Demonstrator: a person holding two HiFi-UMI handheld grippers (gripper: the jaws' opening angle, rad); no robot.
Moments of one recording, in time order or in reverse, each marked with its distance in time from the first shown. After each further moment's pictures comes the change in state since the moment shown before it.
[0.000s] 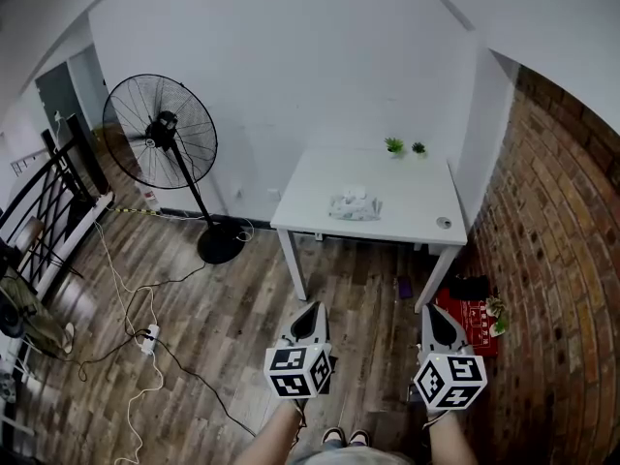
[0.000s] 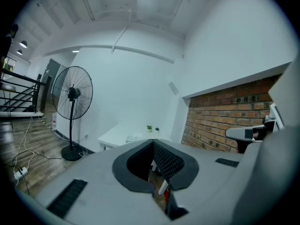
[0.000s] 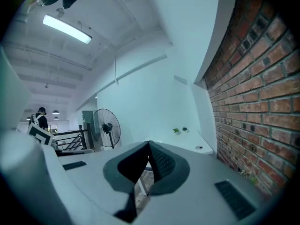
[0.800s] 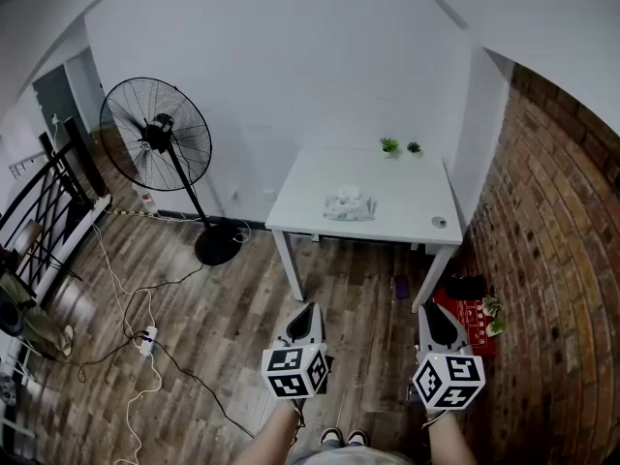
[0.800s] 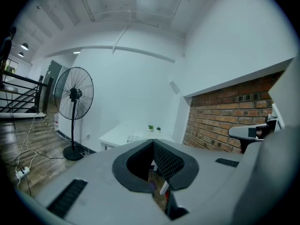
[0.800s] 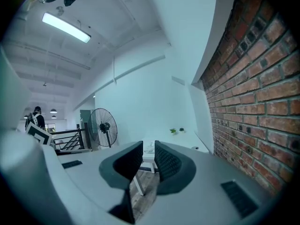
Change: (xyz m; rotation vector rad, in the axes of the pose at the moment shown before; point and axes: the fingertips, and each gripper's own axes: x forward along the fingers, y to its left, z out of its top) left arm 0.005 -0.006 -0.004 0.003 0.003 0.026; right arm -0.003 -0.019 0.001 -0.006 -0.001 -0.027
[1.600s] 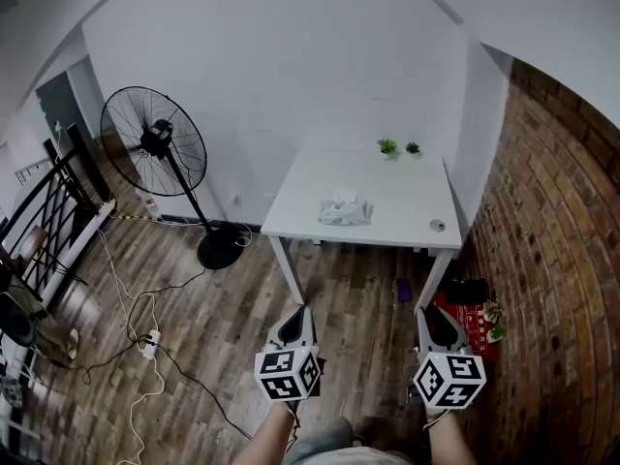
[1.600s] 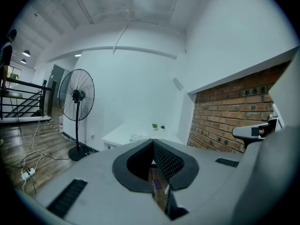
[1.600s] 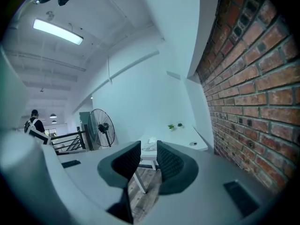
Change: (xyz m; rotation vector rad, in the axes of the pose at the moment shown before) left arm 0.021 -0.003 -0.005 0.022 0.018 0.064; right arm 0.019 -0.040 -0.007 0.066 0.041 0.012
